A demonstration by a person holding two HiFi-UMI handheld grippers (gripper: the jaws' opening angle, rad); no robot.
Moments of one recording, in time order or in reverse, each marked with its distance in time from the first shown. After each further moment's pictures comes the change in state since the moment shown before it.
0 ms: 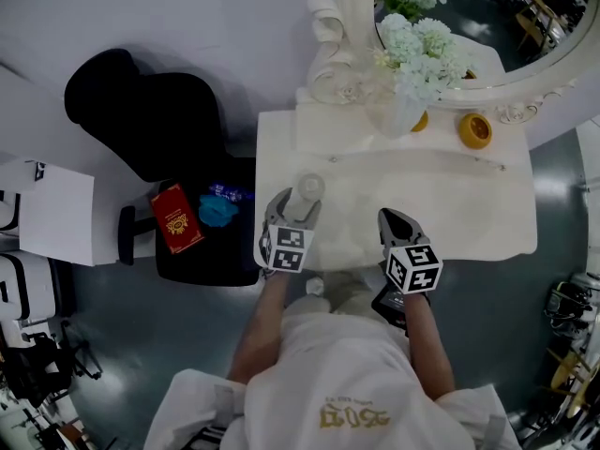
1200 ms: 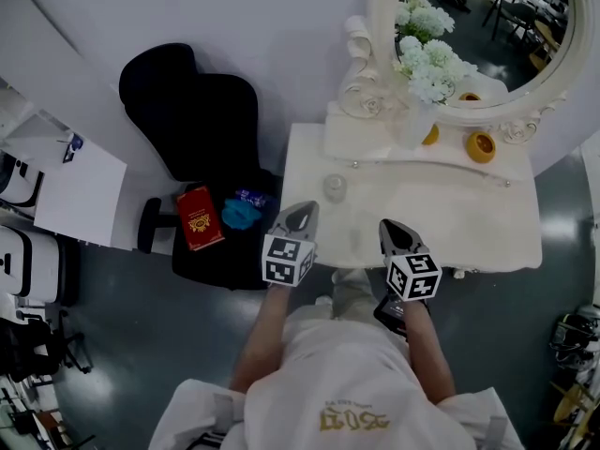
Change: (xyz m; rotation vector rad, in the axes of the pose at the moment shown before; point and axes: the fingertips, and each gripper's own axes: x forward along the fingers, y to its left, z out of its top) left arm -0.117 -0.006 0.048 -0.098 -0.199 -0.017; right arm -0.035 0.063 0.002 -0.040 -0.097 0.078
